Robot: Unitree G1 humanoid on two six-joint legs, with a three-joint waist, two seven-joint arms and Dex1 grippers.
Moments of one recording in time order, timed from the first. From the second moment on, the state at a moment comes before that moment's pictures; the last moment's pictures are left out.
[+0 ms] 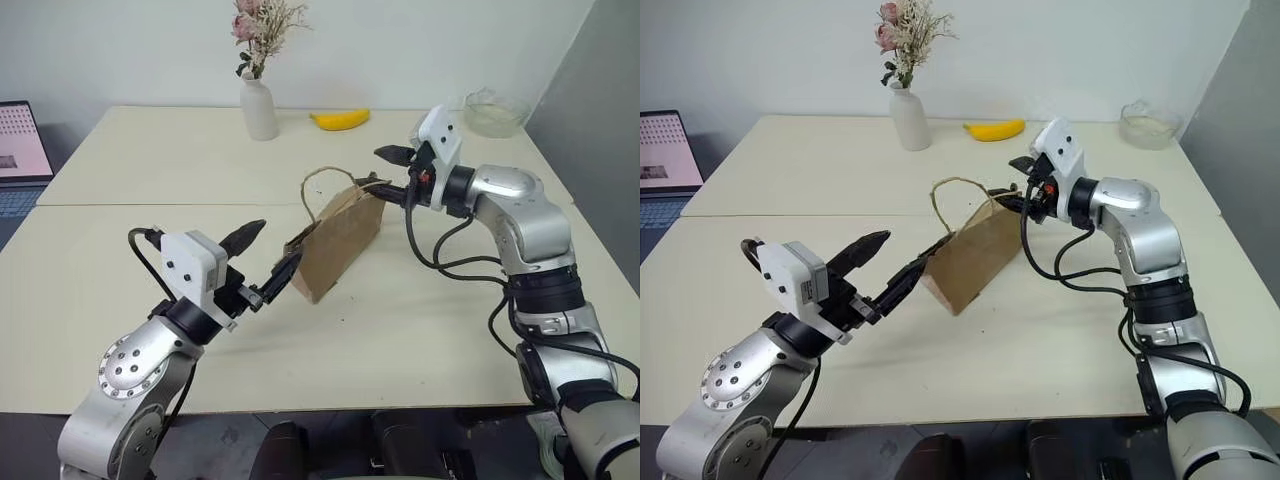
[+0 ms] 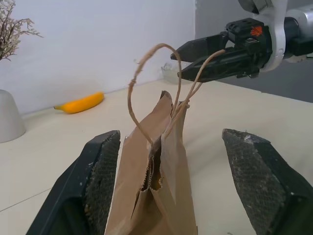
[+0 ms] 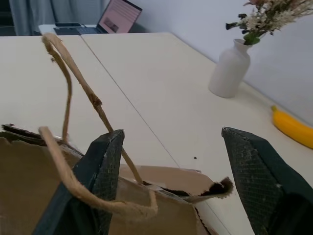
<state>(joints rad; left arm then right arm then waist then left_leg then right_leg) 0.04 0.49 0.16 -0.81 -0.55 0.50 -0.37 -0.95 -0.41 0.10 0.18 0.23 0.52 0.92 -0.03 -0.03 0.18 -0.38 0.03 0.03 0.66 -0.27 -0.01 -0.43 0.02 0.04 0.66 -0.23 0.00</state>
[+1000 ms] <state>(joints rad) 0.08 0.51 0.17 -0.82 -0.52 0.49 -0.38 -1.23 -0.41 0.22 0.65 0.12 0.25 1.21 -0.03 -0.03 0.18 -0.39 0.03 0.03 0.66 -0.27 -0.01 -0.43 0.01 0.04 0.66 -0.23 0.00</state>
